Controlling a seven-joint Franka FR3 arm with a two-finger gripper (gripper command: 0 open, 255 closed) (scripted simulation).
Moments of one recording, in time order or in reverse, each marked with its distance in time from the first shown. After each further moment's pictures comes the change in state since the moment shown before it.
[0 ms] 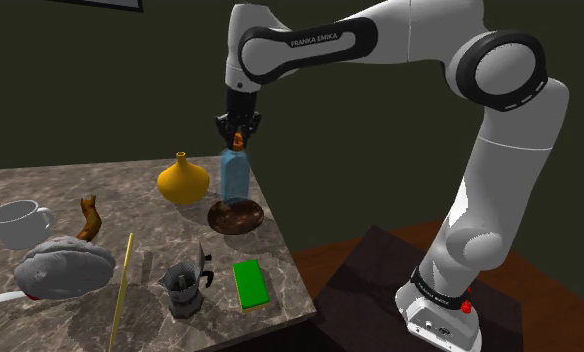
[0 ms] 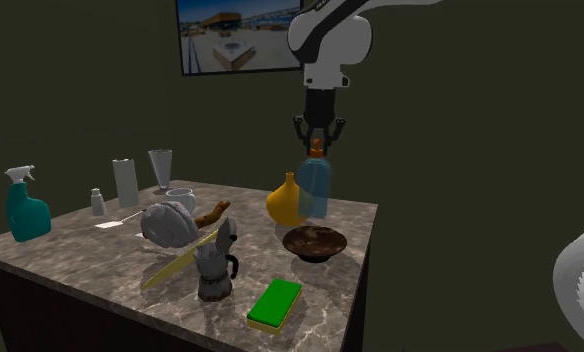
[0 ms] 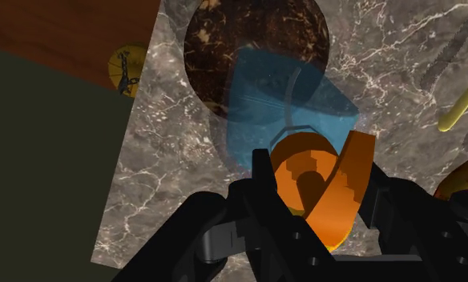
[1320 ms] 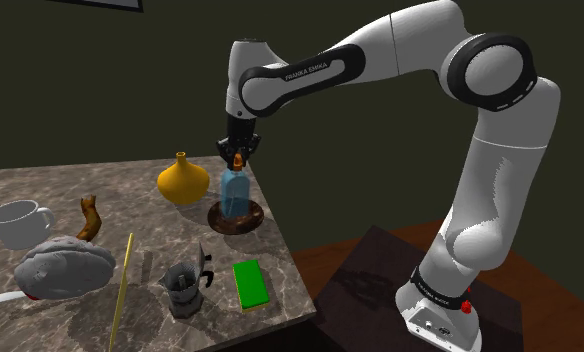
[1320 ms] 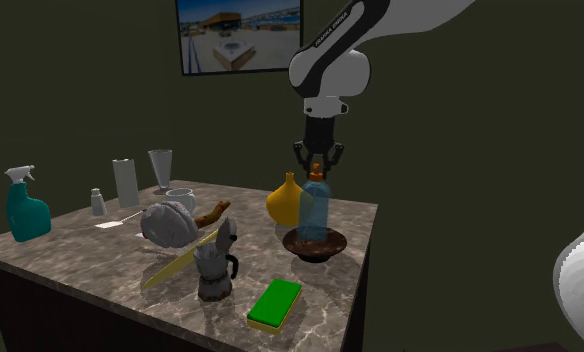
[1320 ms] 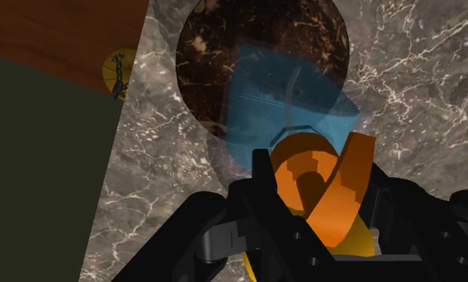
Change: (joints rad) arm 0.001 0.038 -0.004 -0.127 -0.016 0.164 0.012
